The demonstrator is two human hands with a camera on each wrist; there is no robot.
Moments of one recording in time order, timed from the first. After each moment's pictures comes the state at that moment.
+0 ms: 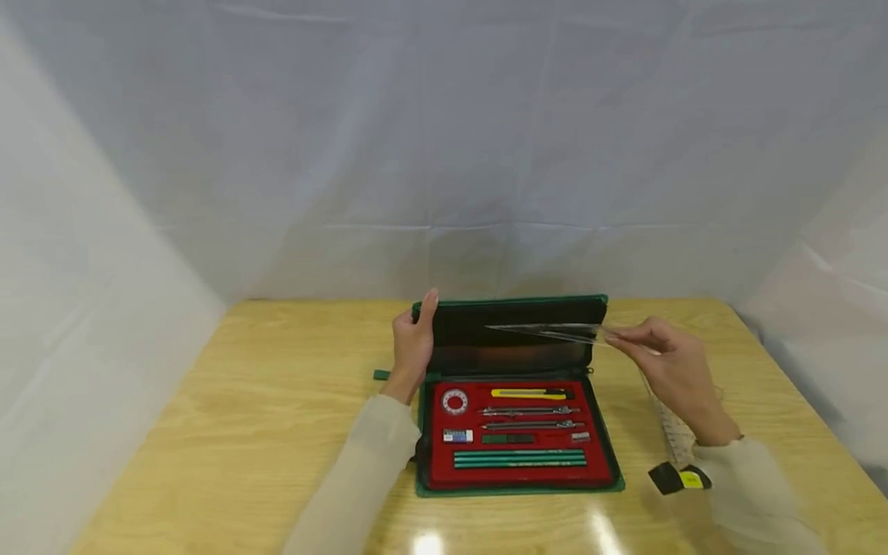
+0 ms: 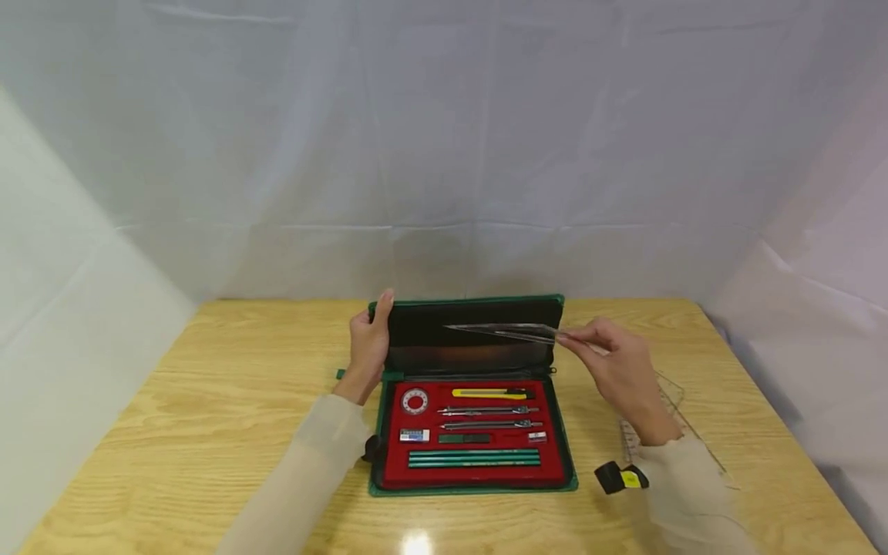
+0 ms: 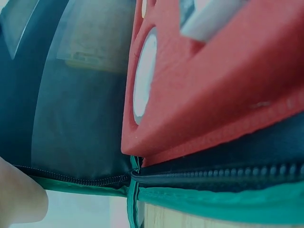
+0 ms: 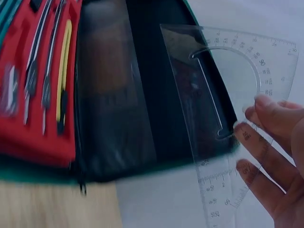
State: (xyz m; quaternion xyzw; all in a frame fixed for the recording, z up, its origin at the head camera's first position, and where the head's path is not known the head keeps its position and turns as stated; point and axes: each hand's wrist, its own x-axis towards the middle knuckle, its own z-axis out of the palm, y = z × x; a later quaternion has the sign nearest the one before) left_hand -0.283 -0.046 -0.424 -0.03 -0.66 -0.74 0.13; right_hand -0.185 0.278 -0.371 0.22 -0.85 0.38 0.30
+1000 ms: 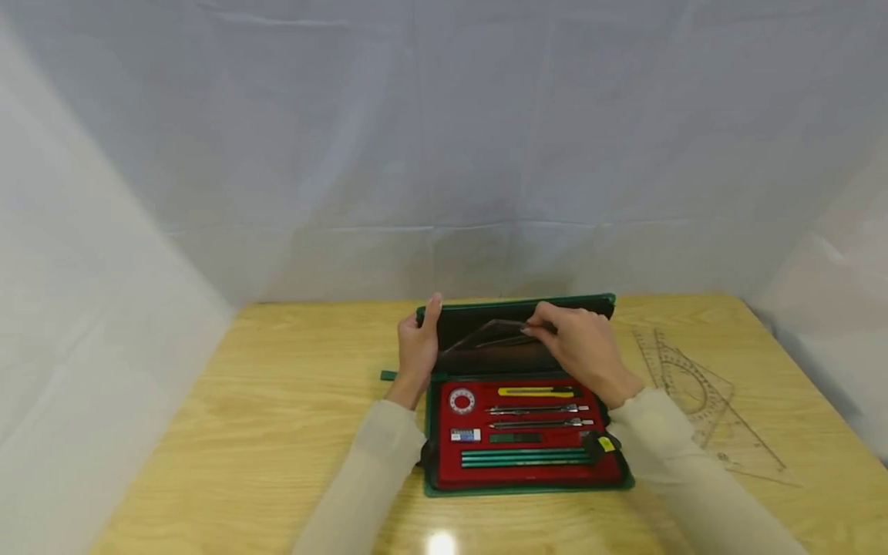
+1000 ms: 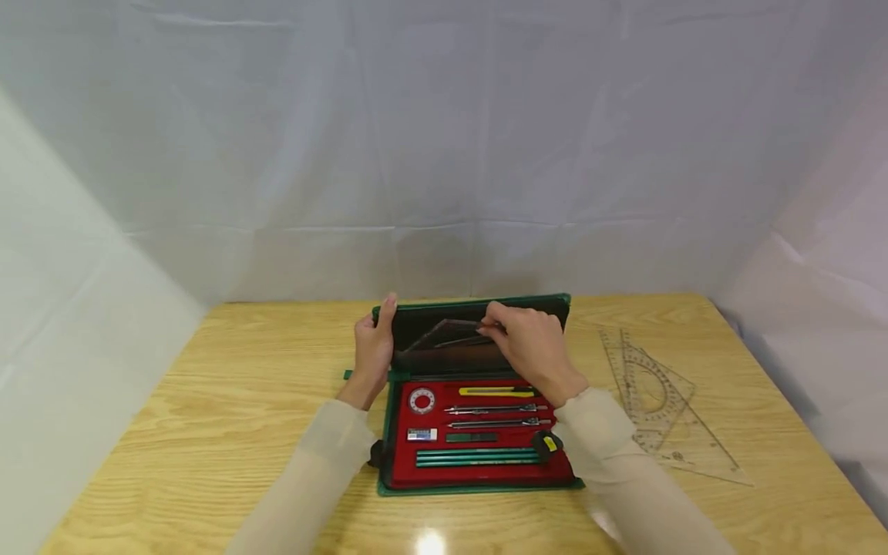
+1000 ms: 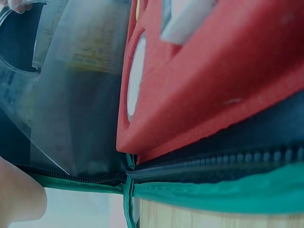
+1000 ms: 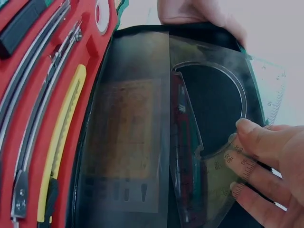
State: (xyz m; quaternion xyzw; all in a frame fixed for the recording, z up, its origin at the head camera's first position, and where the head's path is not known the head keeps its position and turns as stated) left_hand -0.256 -0.053 -0.398 -0.03 -0.66 -0.74 0.12; right_hand -0.230 0.185 -0.370 0.26 -0.90 0.19 0.29
